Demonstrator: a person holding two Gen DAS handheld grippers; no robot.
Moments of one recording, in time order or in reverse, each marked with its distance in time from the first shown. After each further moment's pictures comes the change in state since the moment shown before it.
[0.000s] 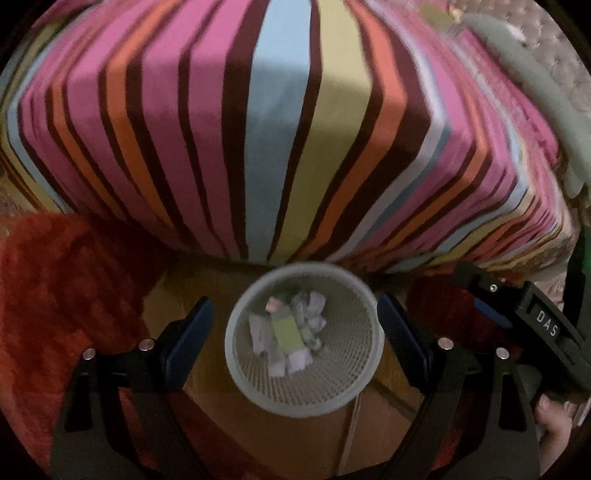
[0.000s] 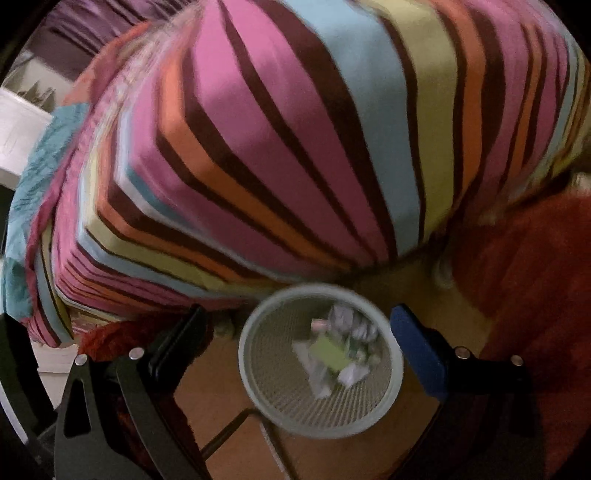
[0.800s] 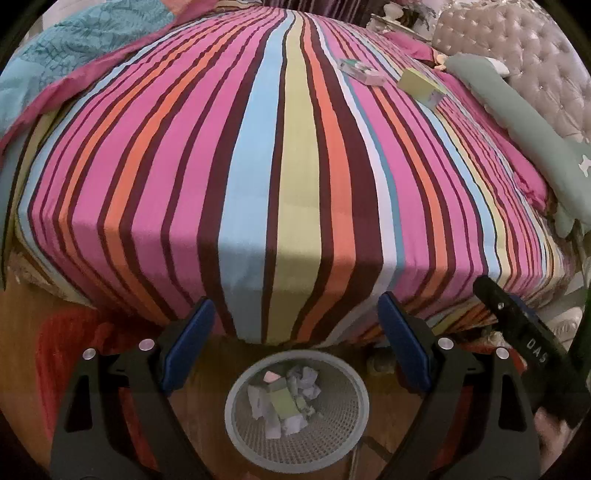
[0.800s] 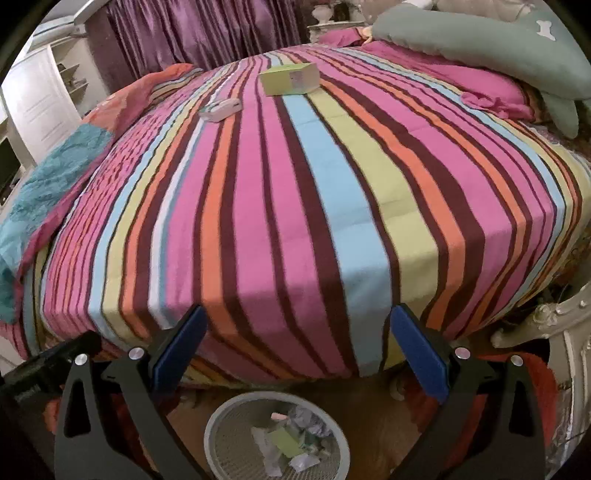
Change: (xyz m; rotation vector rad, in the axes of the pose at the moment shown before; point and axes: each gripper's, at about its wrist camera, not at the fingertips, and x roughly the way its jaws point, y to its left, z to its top) left arm -0.037 -0.031 0.067 0.029 -0.211 0.031; right arm -0.044 0.020 0.052 -0.195 -0.326 -0.109
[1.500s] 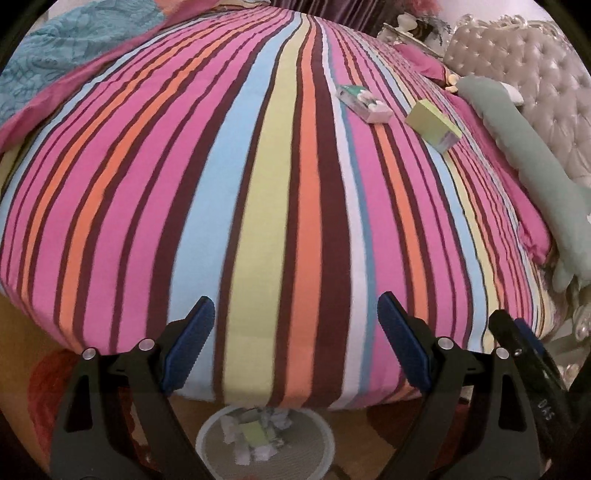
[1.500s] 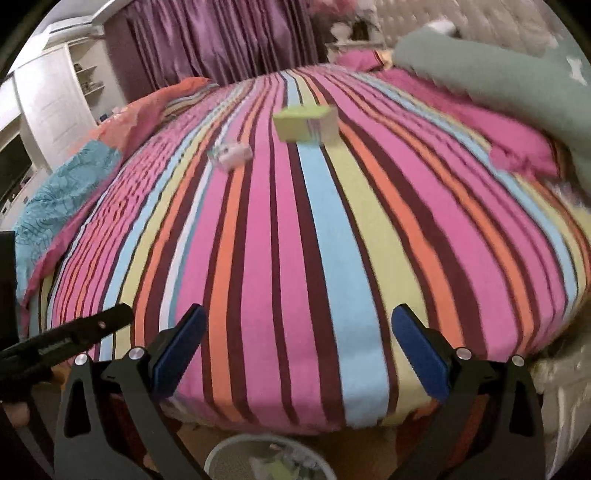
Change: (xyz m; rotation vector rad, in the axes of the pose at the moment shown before) left arm 0.034 -0.022 0.090 -0.082 0.003 -0.036; right arm 0.003 0.009 0.075 -0.075 -0.068 0.041
